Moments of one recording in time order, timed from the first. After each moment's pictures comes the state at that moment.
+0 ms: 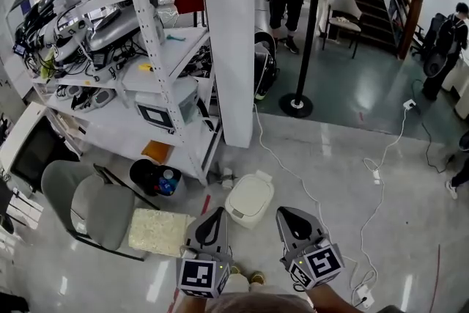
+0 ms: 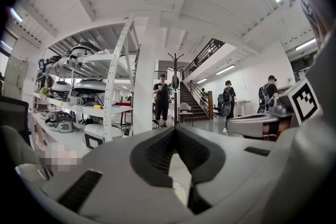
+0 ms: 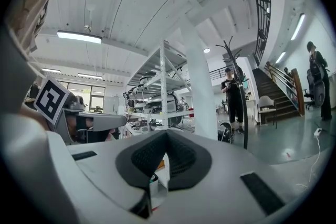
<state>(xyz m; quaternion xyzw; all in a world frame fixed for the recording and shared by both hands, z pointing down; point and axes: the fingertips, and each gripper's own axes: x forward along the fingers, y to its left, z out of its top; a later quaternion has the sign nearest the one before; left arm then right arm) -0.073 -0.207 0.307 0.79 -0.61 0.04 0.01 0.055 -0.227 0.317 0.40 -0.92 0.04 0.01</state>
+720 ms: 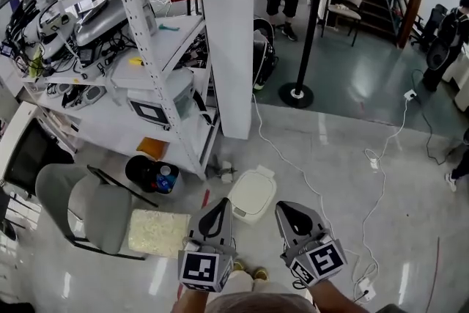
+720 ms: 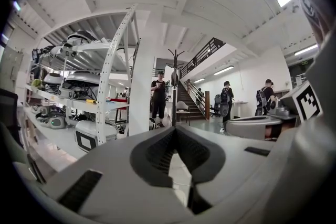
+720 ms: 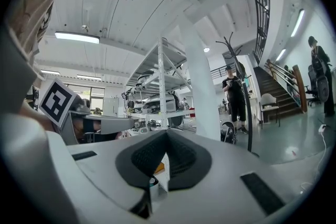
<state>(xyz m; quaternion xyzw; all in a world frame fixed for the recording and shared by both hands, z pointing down) -0.086 -0.267 0.318 0.81 -0.59 0.04 0.04 0.026 -0.274 0.324 0.40 -0.92 0.04 0.00</state>
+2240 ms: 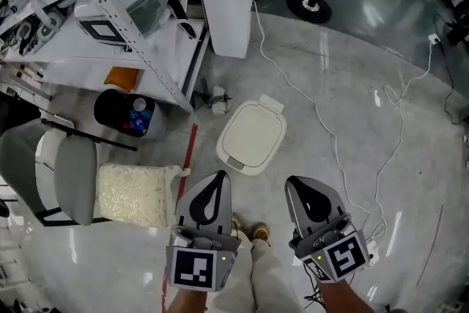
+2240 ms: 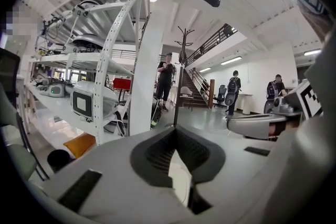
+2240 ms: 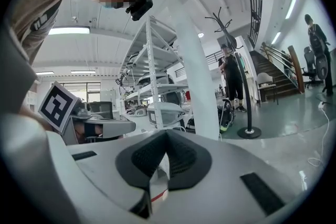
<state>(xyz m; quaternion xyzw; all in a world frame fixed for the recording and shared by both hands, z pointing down) -0.092 -0.334 0.529 0.79 -0.60 0.06 0.10 0.023 -0.339 0.524 0.40 -0.91 0.09 0.04</state>
